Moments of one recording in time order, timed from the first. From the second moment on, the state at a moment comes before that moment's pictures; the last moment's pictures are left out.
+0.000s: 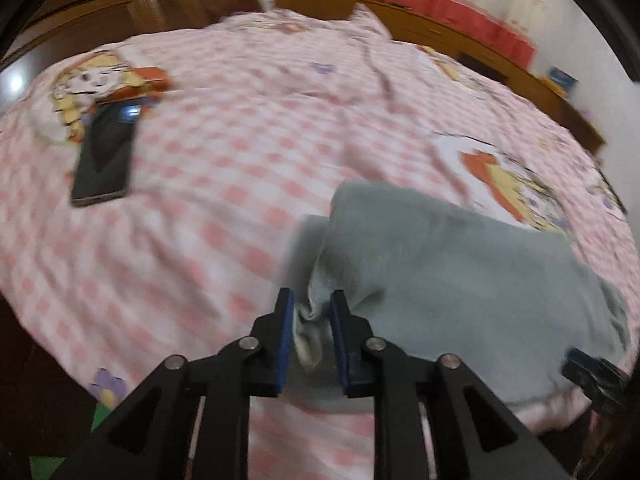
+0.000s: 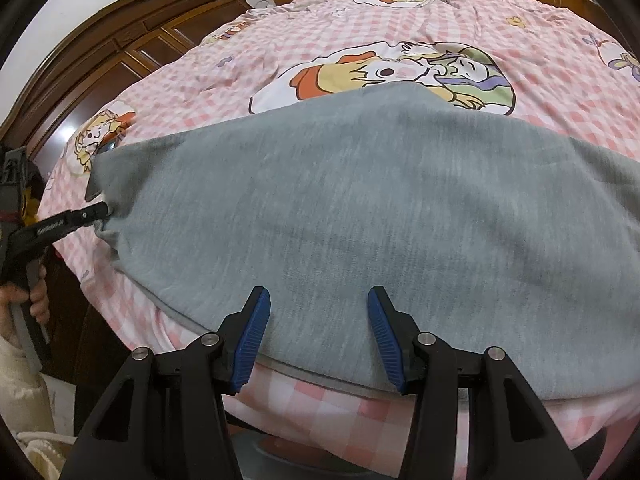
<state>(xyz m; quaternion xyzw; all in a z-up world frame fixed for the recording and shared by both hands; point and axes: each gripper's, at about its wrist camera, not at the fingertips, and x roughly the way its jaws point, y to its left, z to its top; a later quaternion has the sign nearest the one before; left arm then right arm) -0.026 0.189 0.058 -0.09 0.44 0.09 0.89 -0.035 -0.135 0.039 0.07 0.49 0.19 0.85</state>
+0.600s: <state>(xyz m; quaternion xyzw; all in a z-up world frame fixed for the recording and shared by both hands) -0.064 0.161 0.053 -0.15 0.46 -0.02 0.87 -0.052 -0.094 0.047 0.00 0.48 0.26 0.84</state>
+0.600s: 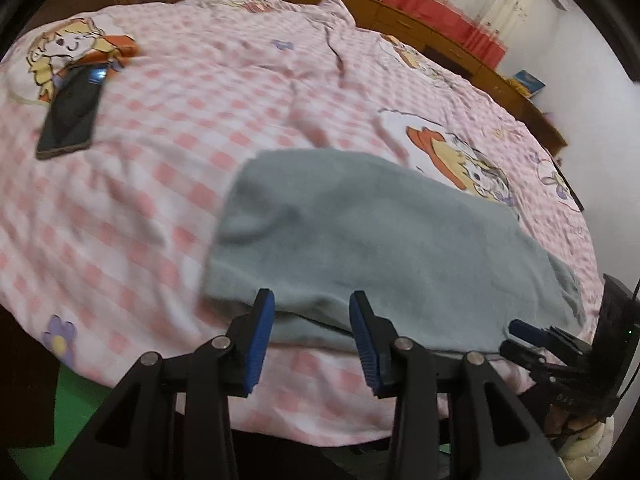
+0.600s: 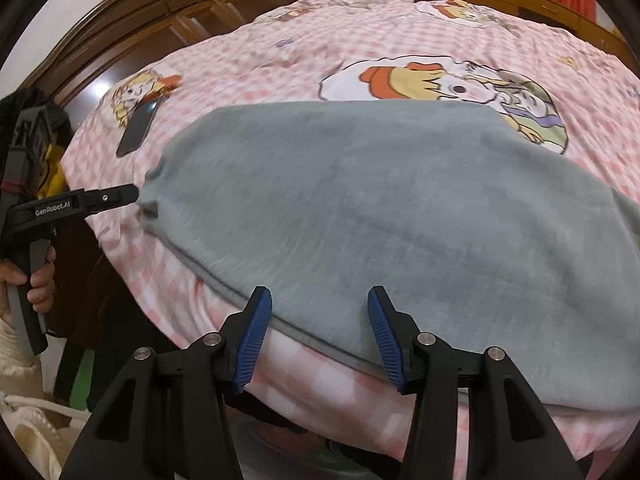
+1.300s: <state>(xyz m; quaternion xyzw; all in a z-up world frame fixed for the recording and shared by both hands) -0.046 0.177 0.024 -0.22 0.47 0.00 0.86 -0.056 -0.083 0.032 -0.03 0.49 0.26 0.83</state>
